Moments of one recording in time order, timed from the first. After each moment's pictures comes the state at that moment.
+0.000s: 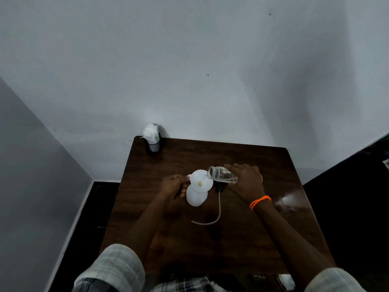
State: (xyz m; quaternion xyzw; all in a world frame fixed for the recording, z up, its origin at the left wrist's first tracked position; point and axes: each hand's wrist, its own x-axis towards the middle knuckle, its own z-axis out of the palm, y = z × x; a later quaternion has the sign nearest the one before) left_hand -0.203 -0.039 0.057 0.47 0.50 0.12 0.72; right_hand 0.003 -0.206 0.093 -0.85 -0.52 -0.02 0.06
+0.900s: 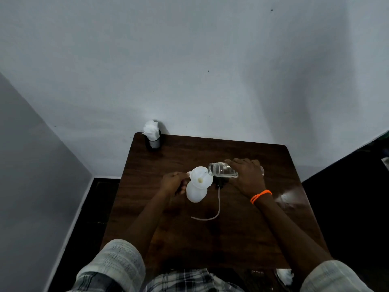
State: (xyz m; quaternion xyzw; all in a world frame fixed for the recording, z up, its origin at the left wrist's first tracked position) left_hand -0.205 -0.042 0.052 0.46 0.50 0.12 0.72; right_hand 0.012 -0.204 0.091 -0.84 -0.54 -0.05 0.04
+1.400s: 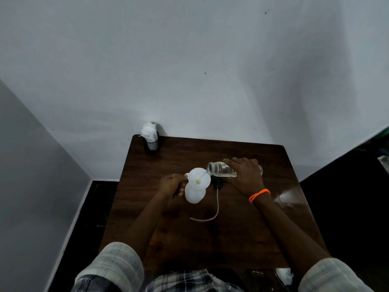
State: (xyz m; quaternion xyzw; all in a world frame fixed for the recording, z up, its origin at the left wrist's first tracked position) left_hand -0.208 -0.044 0.049 0.46 0.51 0.13 0.72; right_hand 0.014 -0.204 0.092 -0.84 -0.54 -0.06 0.04
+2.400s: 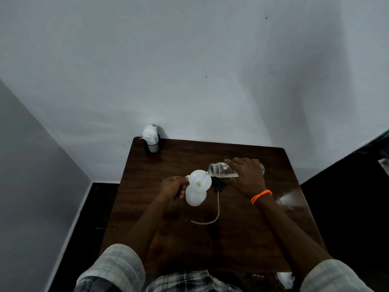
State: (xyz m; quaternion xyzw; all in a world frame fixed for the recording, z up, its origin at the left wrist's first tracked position) left_hand -0.207 -0.045 0.056 0.46 0.51 0.12 0.72; right_hand 0.019 -0.203 0.096 -0.82 -0.56 -0.09 0.06
